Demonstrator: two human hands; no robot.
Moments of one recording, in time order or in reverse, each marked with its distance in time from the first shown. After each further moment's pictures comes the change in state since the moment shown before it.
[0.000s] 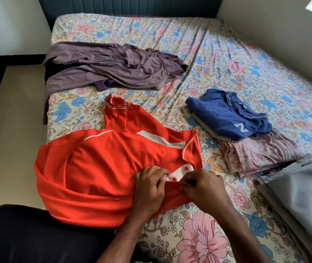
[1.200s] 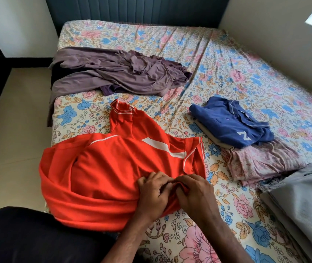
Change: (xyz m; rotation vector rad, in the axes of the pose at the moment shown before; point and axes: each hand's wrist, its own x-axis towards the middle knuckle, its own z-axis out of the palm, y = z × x) left_hand 0.002 -0.003 0.000 -0.074 -0.025 0.024; right_hand 0.004 -0.002 0.046 0.166 0.305 -0.220
